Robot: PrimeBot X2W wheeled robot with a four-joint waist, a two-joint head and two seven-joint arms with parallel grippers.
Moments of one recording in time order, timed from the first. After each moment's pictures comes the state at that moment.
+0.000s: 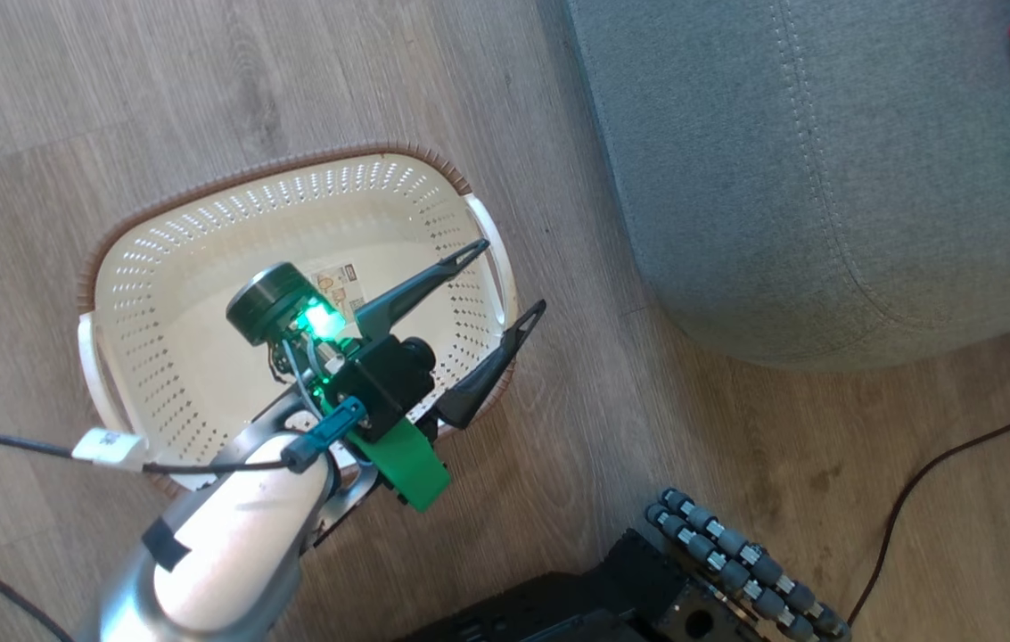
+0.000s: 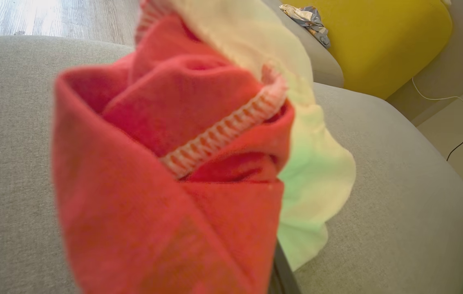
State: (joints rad) left arm -0.49 0.27 -0.68 0.13 -0.15 -0.13 -0.25; right arm -1.21 -0.34 -0.30 1.16 -0.15 0.13 -0.26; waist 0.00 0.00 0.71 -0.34
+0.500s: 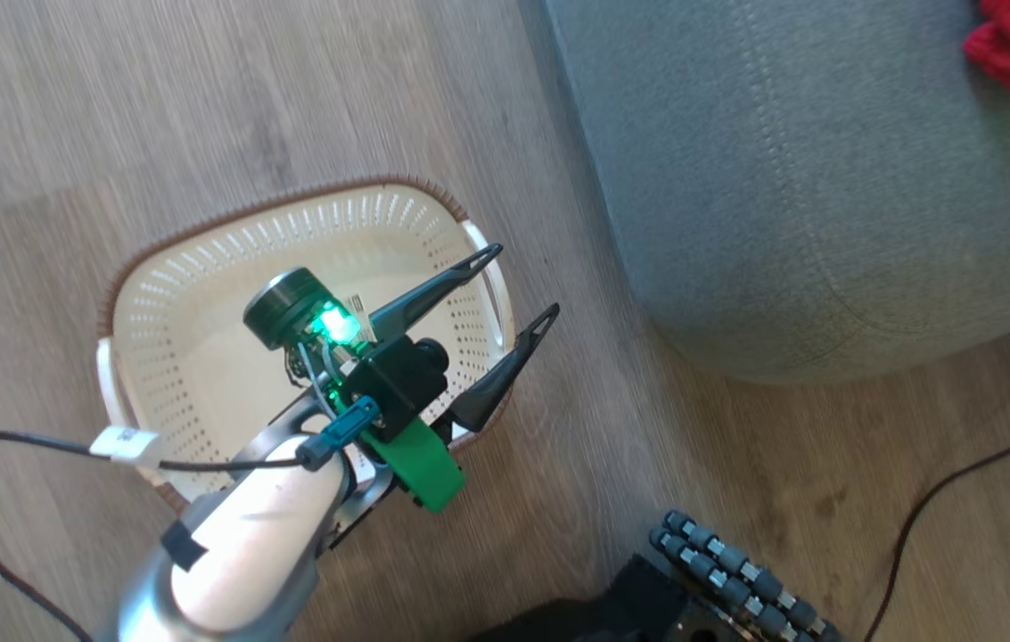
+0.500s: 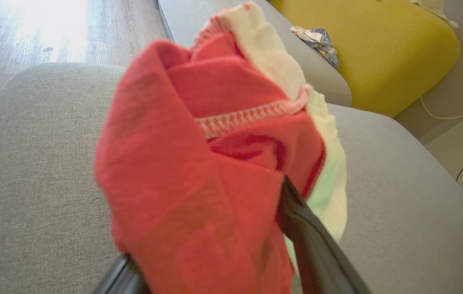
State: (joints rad) left arm -0.49 0.25 -0.68 0.15 -0.16 -0.13 -0.25; right arm -1.22 -0.29 -0.29 1.17 -0.21 0.13 -0.26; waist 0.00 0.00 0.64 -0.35
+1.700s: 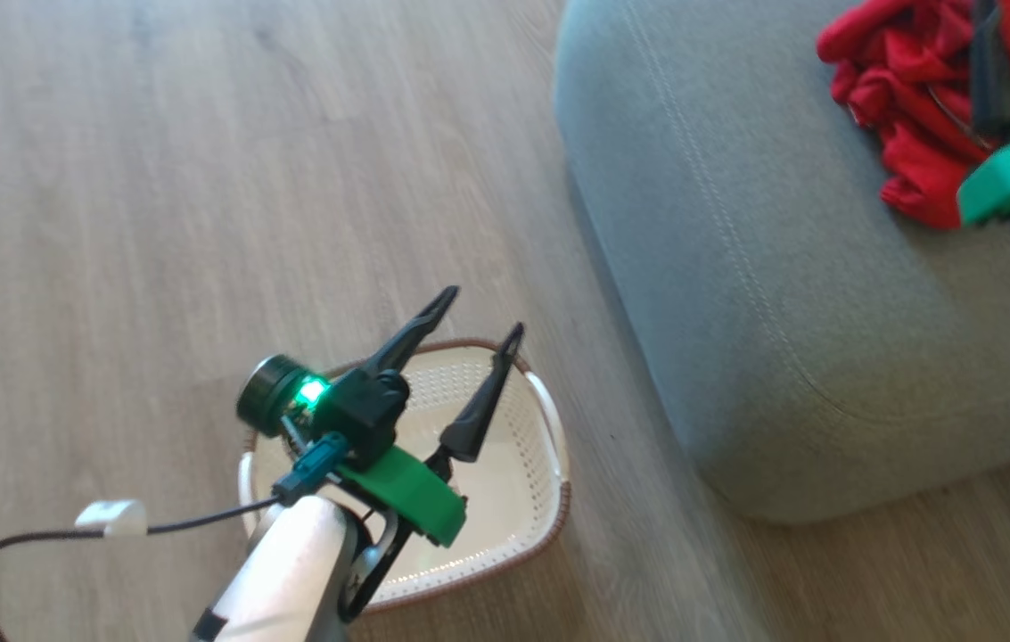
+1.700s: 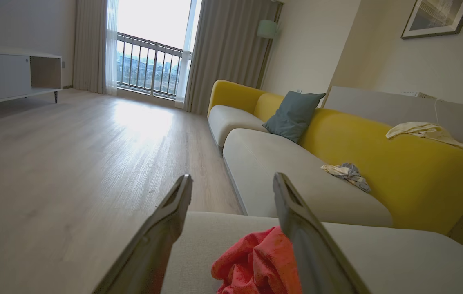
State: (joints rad) left arm -0.28 0.07 -0.46 0.17 -0.15 -0.11 -0.25; right arm -0.74 -0.35 0.06 0.55 0.16 0.13 -0.26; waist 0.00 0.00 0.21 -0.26
